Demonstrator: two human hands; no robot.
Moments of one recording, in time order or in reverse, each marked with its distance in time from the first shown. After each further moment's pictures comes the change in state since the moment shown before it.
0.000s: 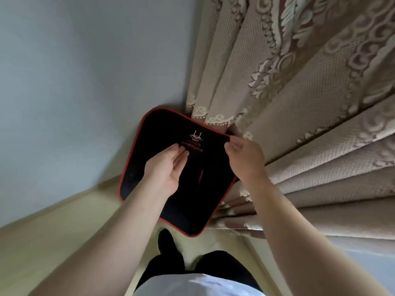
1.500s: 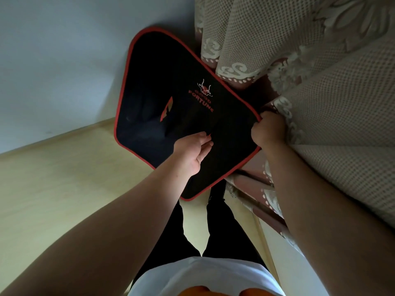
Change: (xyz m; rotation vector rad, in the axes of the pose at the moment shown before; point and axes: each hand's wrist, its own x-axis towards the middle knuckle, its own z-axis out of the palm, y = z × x) left_hand 0.171 -0.139 0.048 0.150 0.380 -0.311; right_hand 0.202 0.176 0.074 -0.402 -0.289 0.181
